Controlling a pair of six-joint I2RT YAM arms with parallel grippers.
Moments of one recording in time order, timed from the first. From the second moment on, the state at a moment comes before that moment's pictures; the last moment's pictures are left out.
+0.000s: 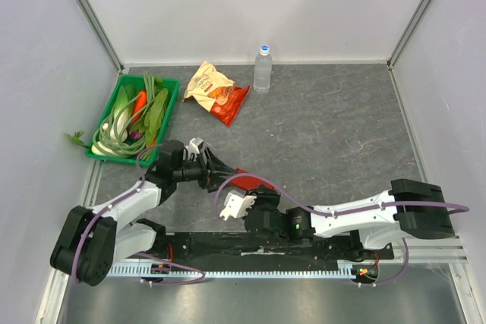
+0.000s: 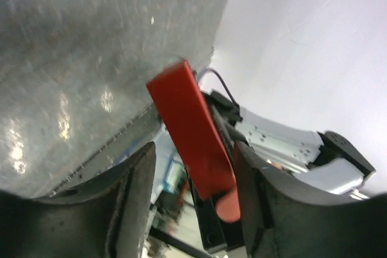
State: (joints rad) left arm -0.37 1.13 0.32 0.25 0.86 -1.33; right arm 1.54 1.41 0.68 0.04 0.92 -0.31
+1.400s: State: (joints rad) left arm -0.67 1.18 0.44 0.37 0.44 -0.12; right arm 0.90 1.39 0.79 -0.31 -0.19 0.02
